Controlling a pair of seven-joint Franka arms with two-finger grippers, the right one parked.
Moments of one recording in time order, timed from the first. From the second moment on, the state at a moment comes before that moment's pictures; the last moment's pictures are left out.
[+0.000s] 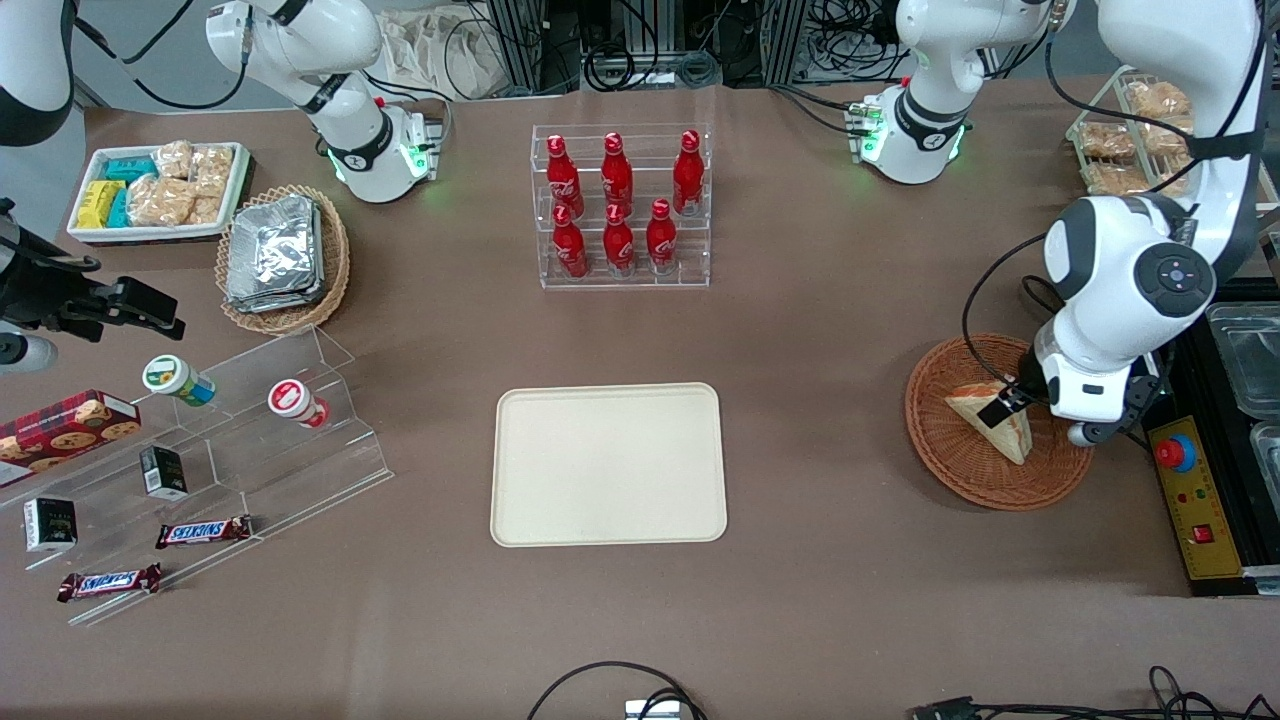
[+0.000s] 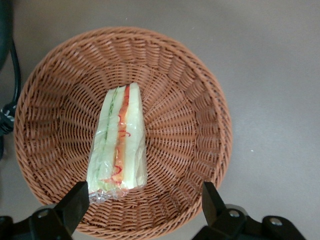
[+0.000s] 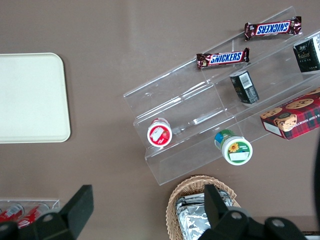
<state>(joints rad) 0.08 0.16 -0.10 -2.16 0.08 2.35 -0.71</state>
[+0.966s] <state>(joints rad) 0.11 0.21 -0.10 -2.28 0.08 2.53 -0.74</state>
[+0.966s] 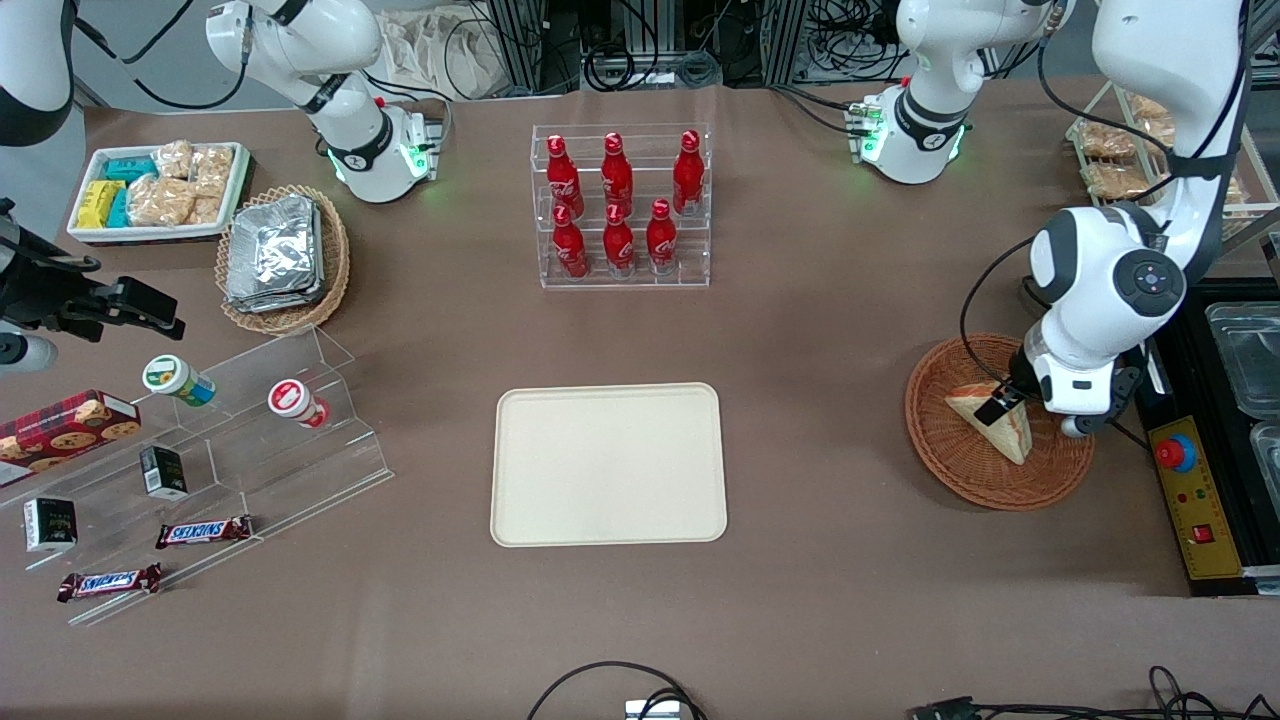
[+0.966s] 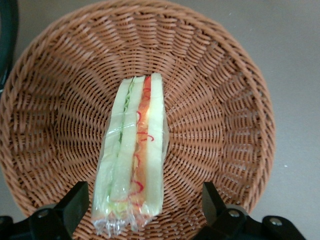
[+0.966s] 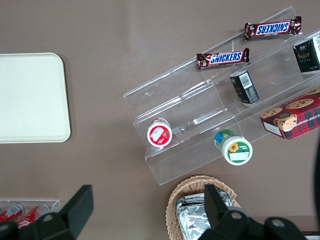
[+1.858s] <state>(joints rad) 0.12 0.23 -0.10 -2.32 0.11 2.63 -0.72</state>
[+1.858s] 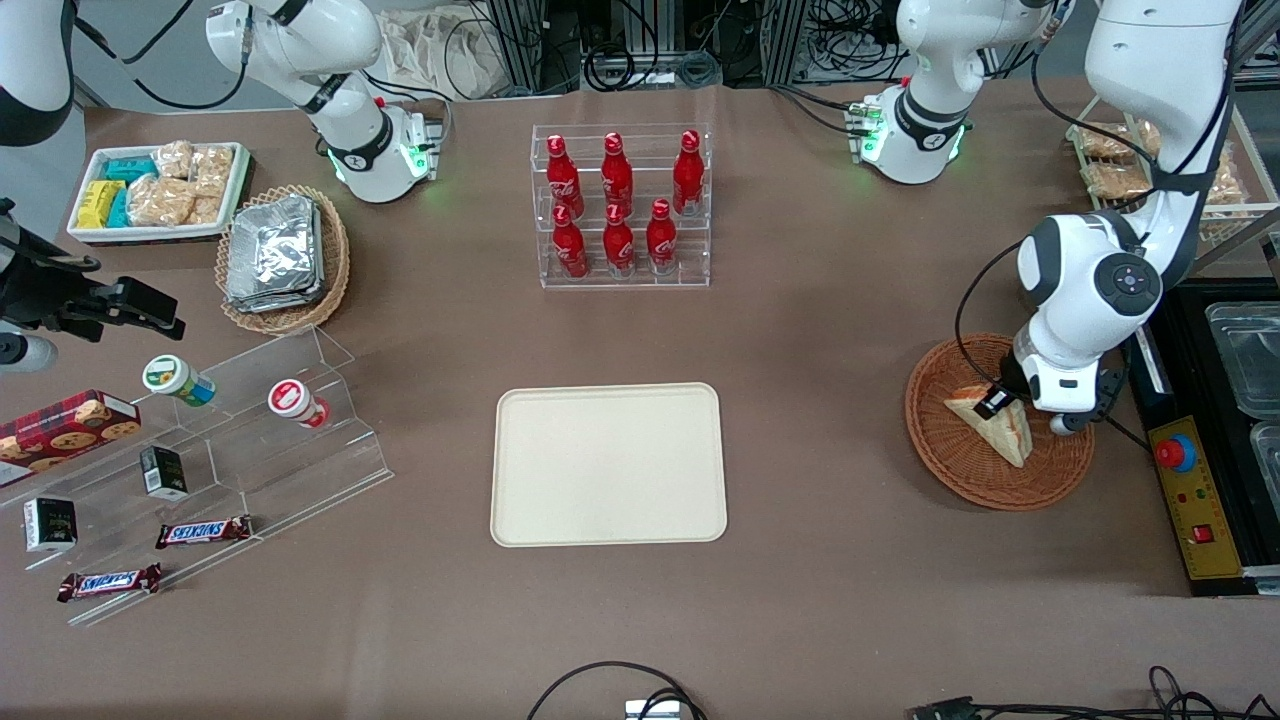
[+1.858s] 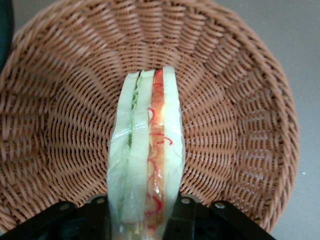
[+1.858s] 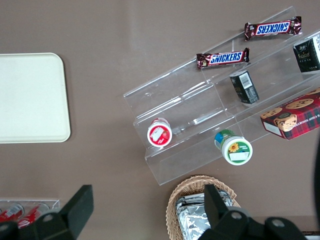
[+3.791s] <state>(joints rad) -0.12 0.43 -0.48 -1.52 0.27 1.97 -0.54</state>
